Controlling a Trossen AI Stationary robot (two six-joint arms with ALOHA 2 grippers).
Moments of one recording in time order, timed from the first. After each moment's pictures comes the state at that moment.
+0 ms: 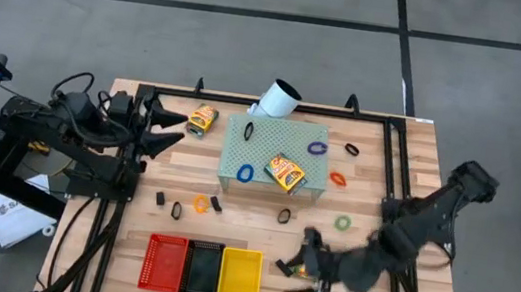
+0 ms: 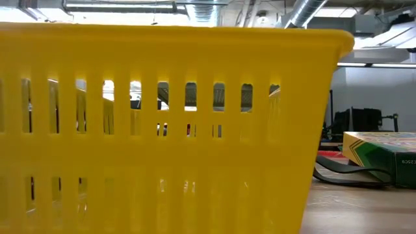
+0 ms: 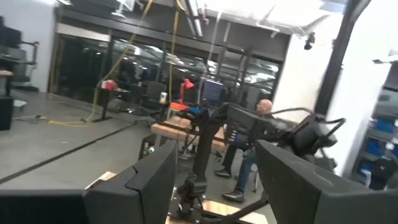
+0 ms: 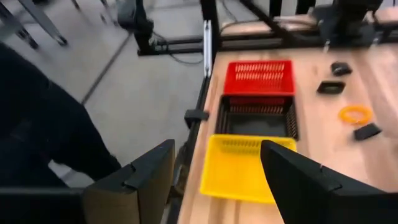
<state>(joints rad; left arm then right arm) -0.26 0.71 0.93 0.06 -0.40 -0.15 0.72 1.53 1.46 -0.49 0.35 0.46</state>
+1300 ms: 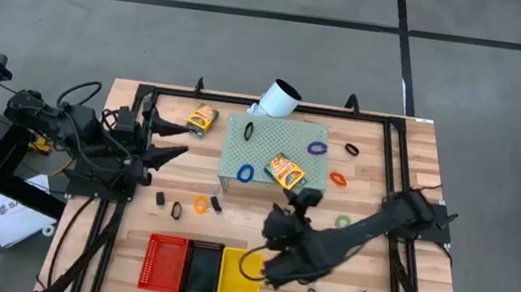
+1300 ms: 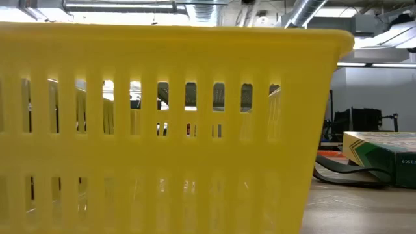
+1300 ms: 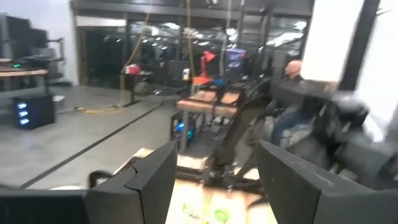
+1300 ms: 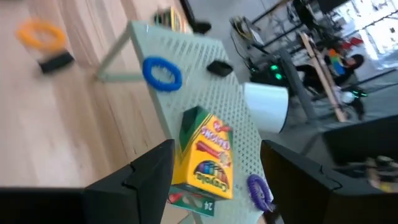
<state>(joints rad) -0.40 0.73 0.93 -0.07 -0.62 -0.03 0.54 2.02 2.00 -1.56 1.11 0.73</state>
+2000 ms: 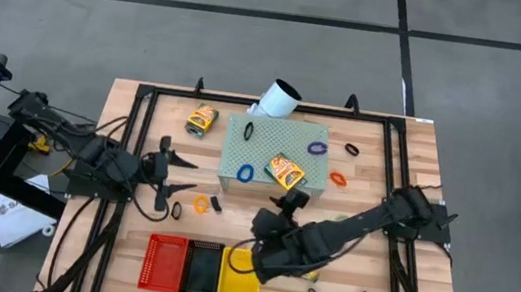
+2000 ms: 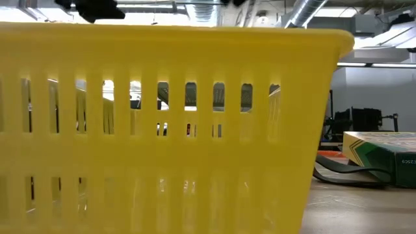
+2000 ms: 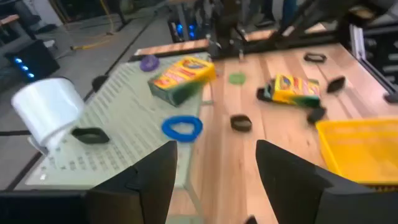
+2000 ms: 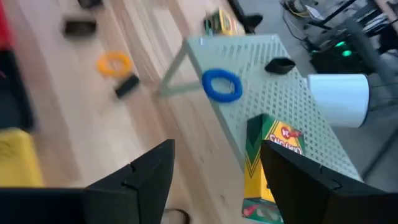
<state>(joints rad) -0.46 0.71 0.61 -0.29 -0.62 -0.03 0.49 2.05 2.00 -1.32 0.90 0.65</state>
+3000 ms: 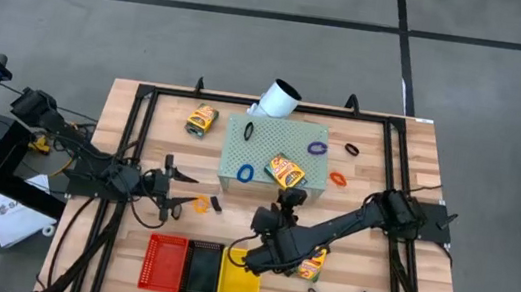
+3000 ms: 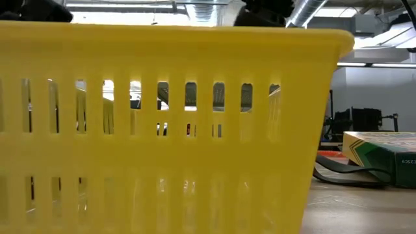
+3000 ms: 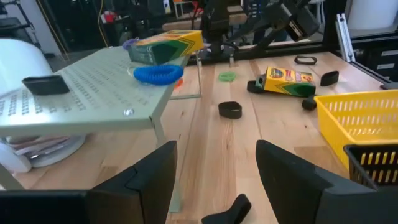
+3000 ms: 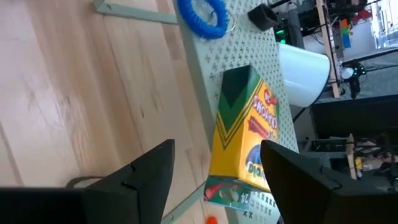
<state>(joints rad) -0.49 0.72 0.02 0.52 -0.63 0.03 0.45 2.18 1.93 -1.54 0.99 0.71</state>
